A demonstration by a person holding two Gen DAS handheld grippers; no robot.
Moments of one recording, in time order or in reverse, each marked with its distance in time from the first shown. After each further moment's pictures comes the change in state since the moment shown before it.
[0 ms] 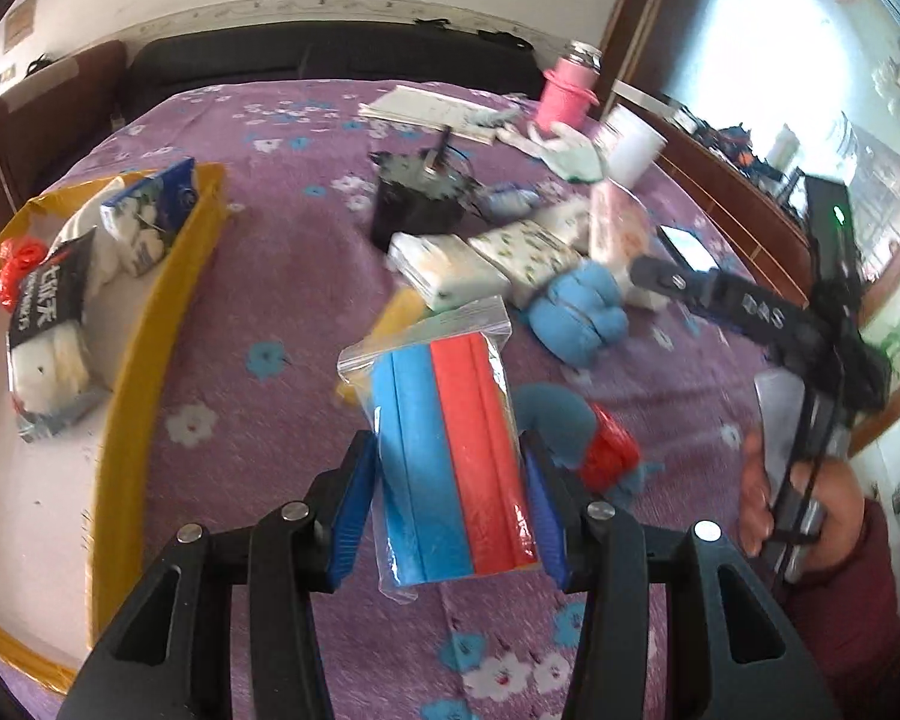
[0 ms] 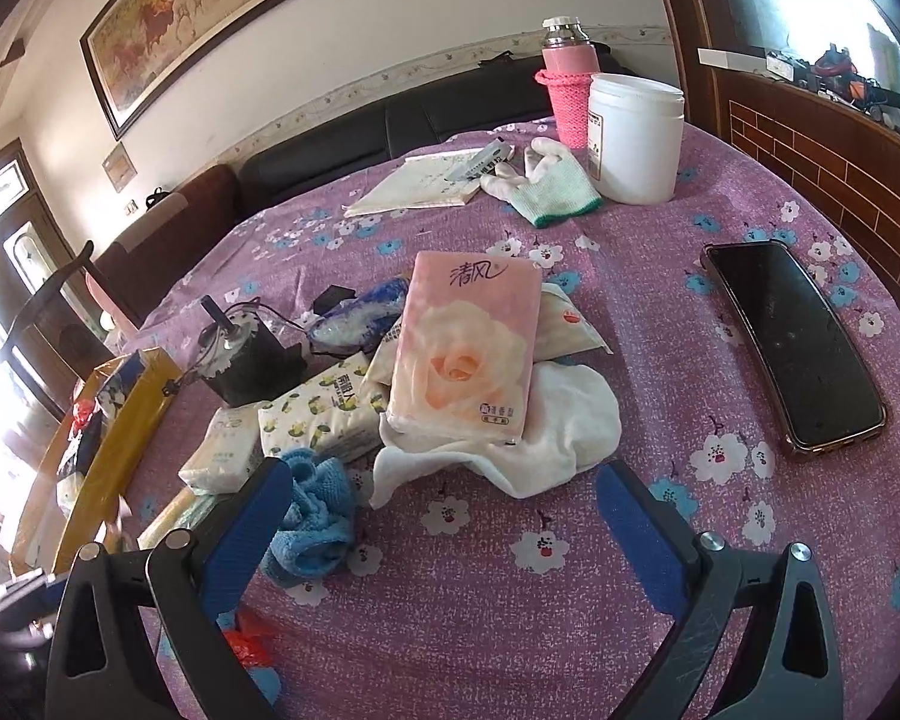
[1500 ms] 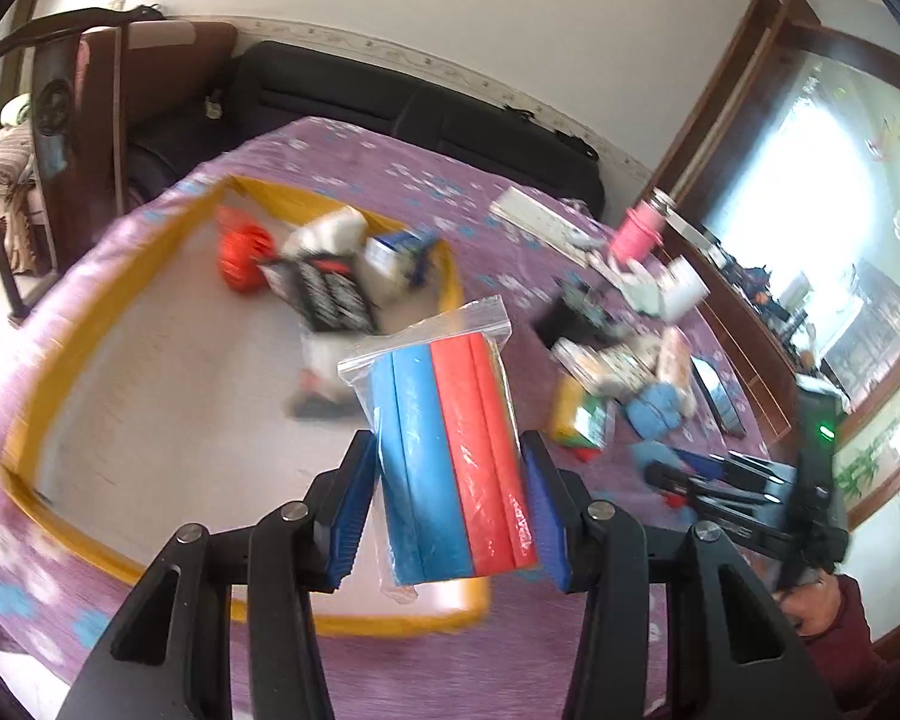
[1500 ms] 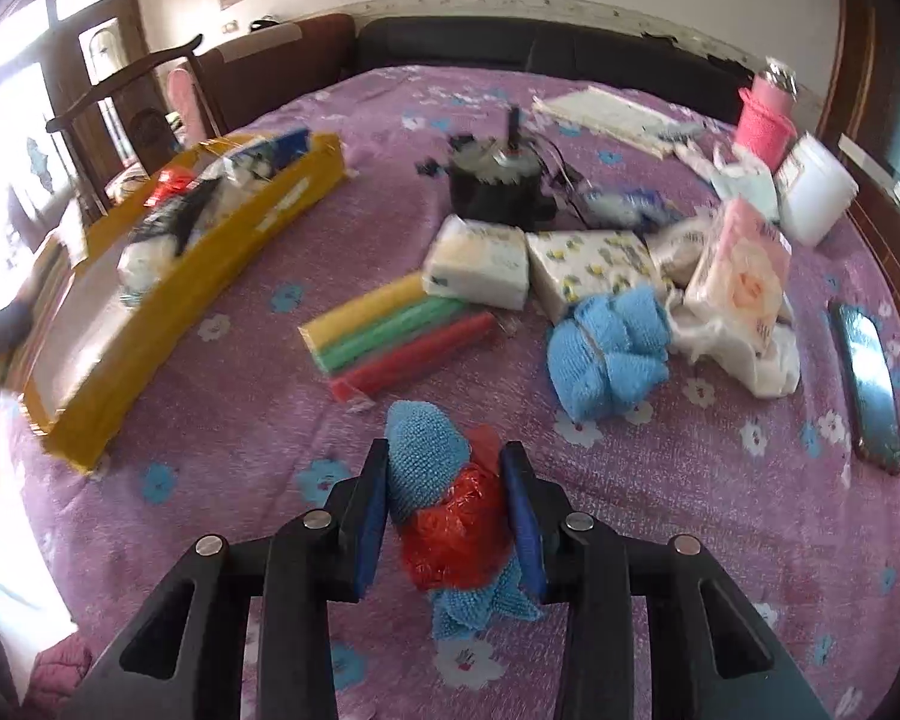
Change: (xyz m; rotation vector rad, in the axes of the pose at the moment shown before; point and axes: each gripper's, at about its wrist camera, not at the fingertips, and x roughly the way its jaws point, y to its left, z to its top) left arm -0.123 0.160 -0.021 -0.257 -0.189 -0.005; right arm -0.017 0.147 -0.059 -0.416 0.198 0.017
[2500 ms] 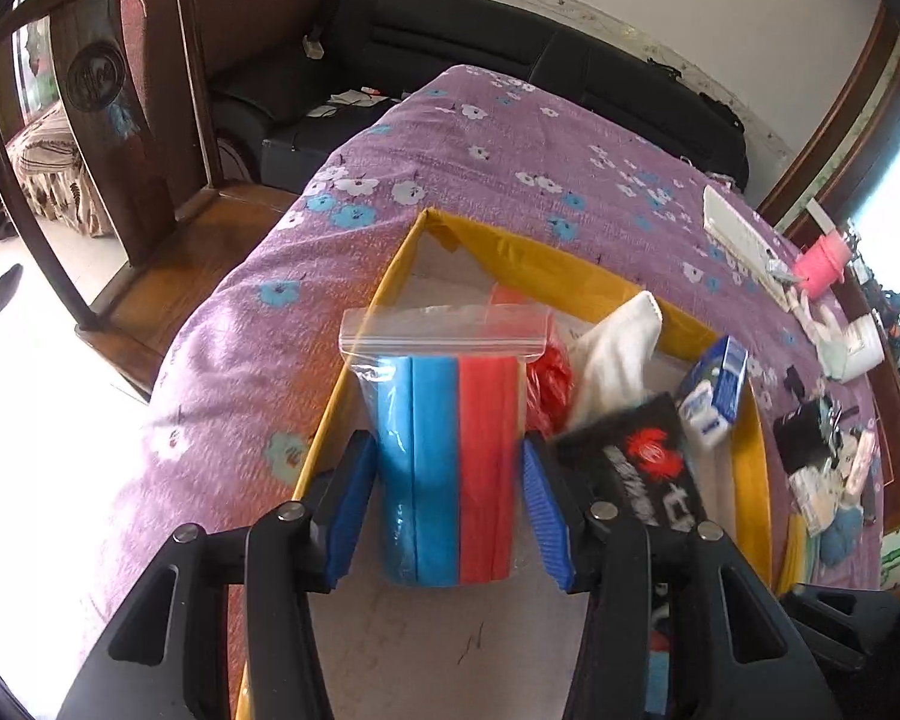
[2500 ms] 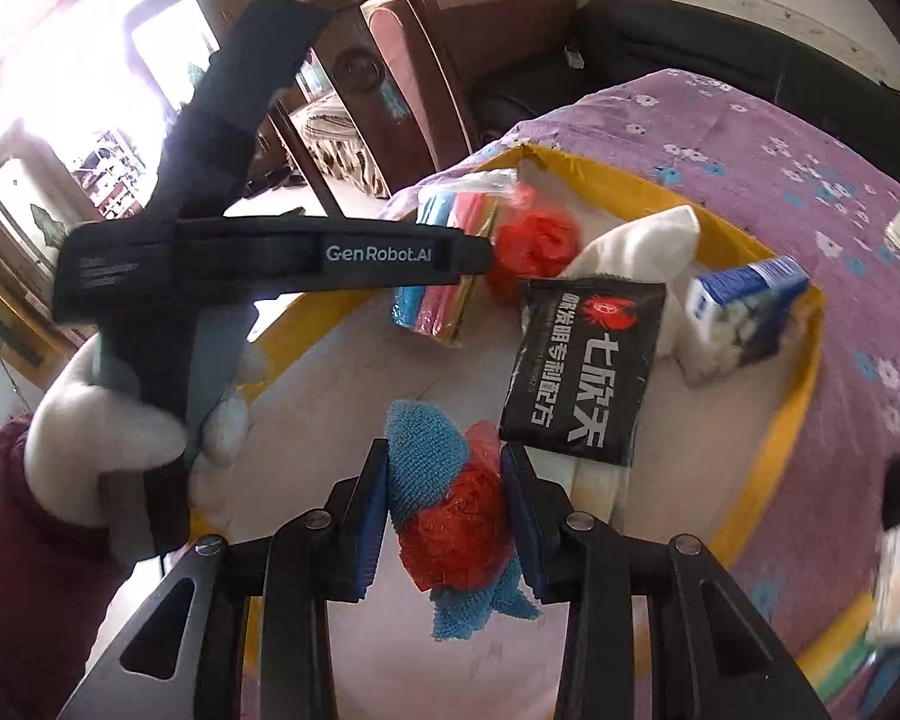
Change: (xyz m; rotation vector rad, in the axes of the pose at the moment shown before) left arm 0.114 0.130 0.120 -0.080 0.180 0.245; right arm 0.102 0.212 0.130 -0.215 0.117 0.402
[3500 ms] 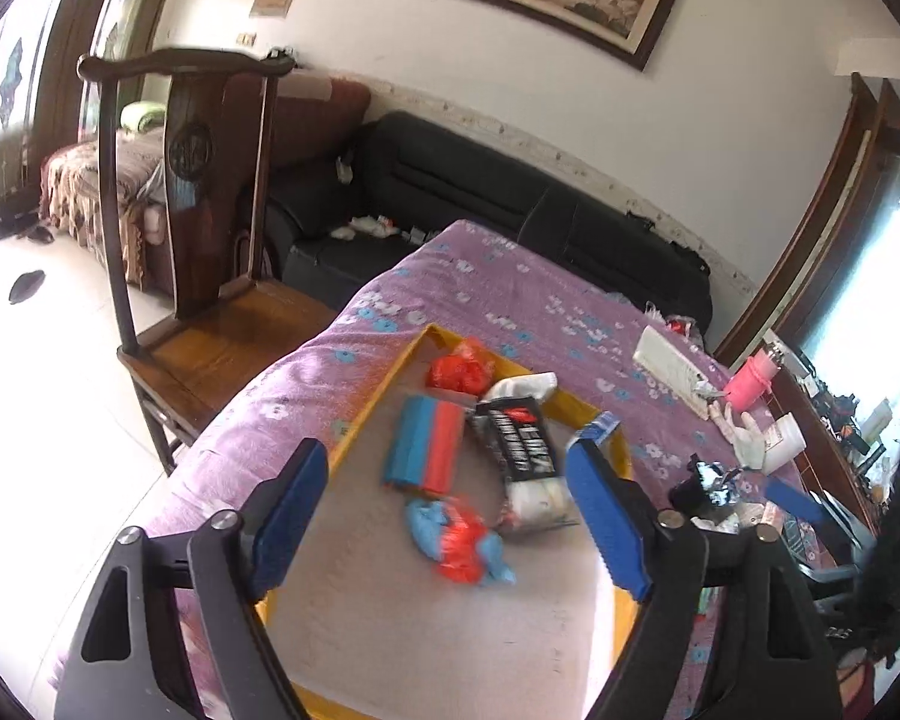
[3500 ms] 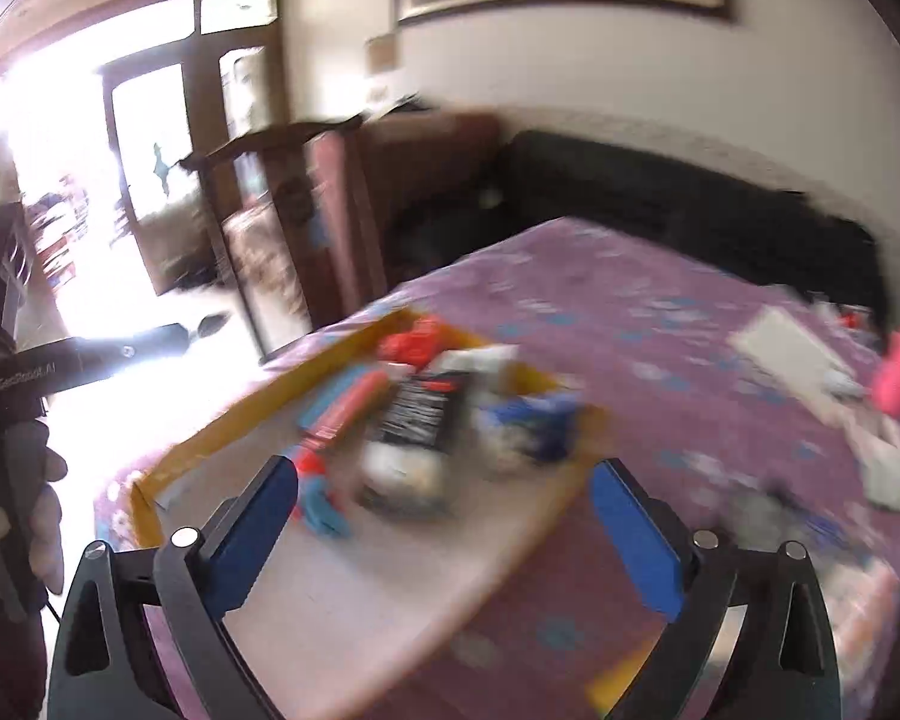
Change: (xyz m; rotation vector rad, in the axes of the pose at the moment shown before) left arm -0.148 -0.008 -0.076 -0.110 -0.381 -0.060; right arm -0.146 -0.035 -0.058 0.007 -0.370 -0.280
